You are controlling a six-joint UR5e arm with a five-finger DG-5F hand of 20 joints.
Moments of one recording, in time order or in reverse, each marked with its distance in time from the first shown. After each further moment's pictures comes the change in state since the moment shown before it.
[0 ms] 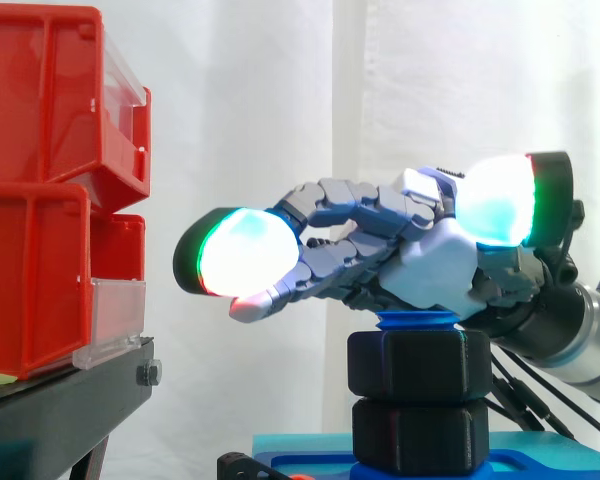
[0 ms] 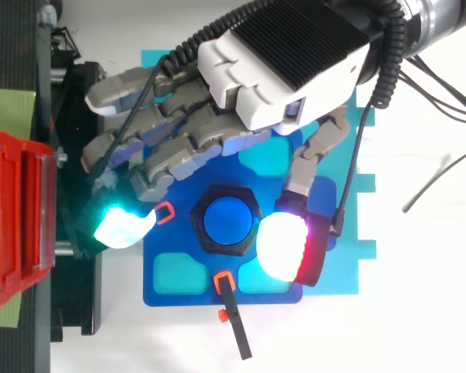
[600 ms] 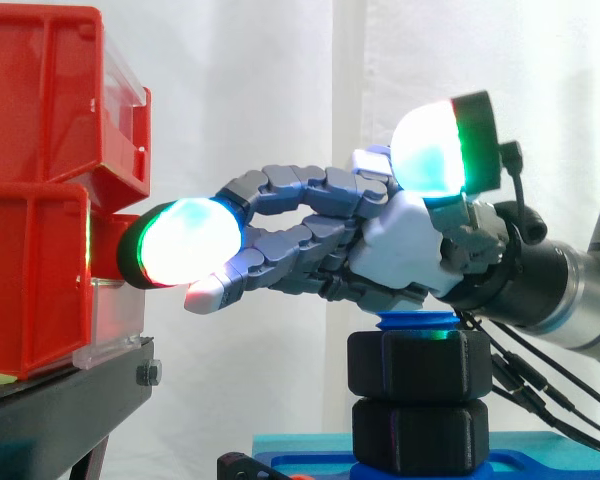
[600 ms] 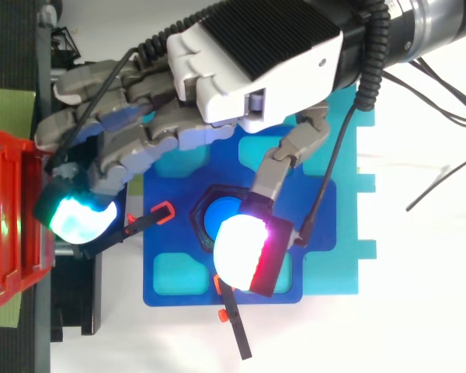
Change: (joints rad) arm 0.027 0.001 0.105 -0.257 0.099 0.007
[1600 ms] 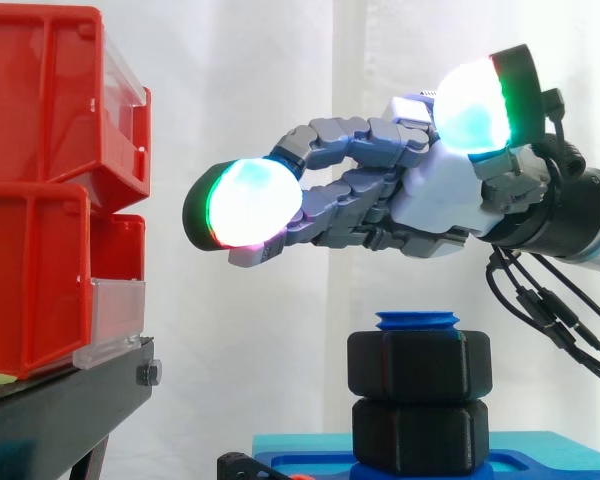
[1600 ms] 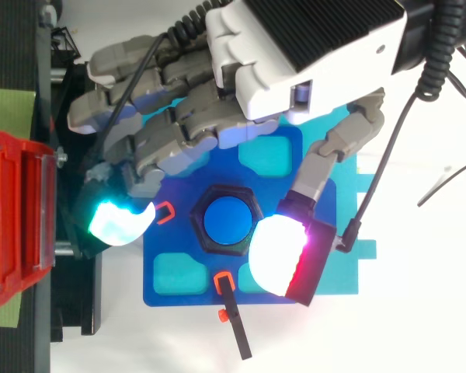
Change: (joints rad) arm -0.010 0.101 -0.008 -0.253 -0.013 -0.167
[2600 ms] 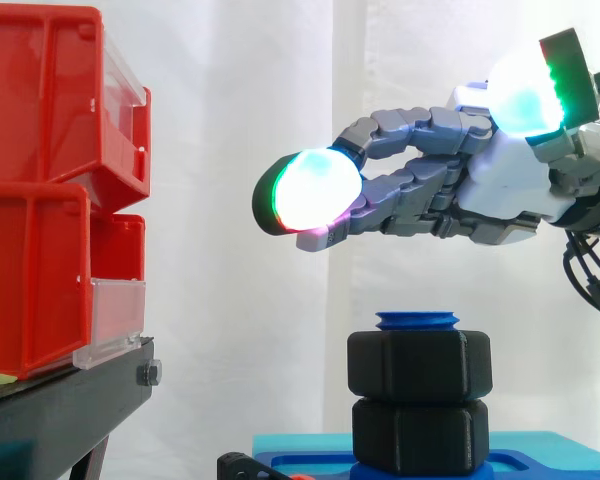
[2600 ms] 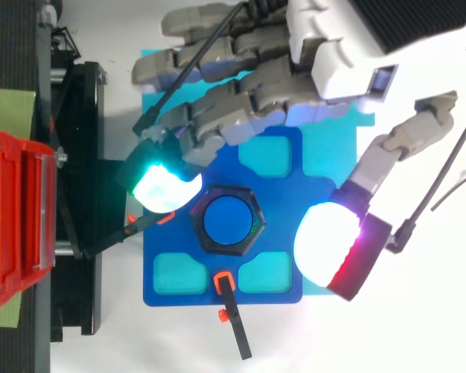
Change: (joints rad) arm 0.028 0.173 -0.289 0.108 0.181 -0.023
